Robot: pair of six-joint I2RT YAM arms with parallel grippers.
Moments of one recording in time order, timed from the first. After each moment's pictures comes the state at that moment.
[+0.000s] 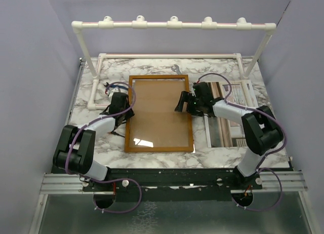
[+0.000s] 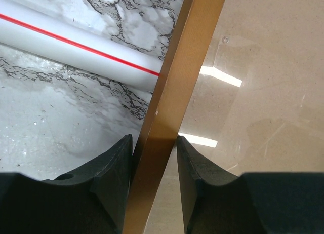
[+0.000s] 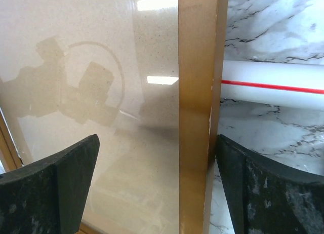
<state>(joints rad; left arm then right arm) -0.26 1.48 0.68 0.04 -0.14 -0.64 0.48 1.76 1.02 -0.10 -0.14 0.63</state>
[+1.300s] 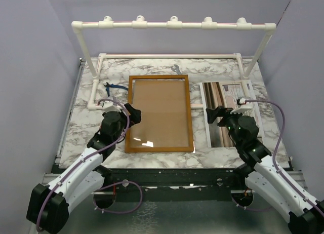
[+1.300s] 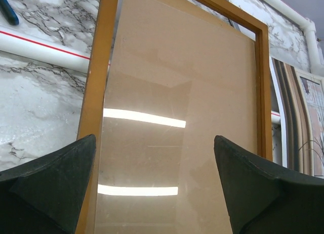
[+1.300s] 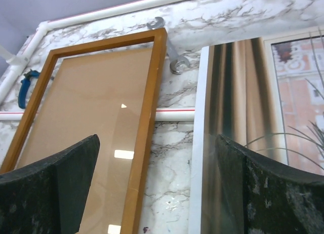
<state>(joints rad) -0.45 0.82 0.42 0.04 -0.24 -0.67 0.48 0.65 0.44 0.04 0.24 0.36</state>
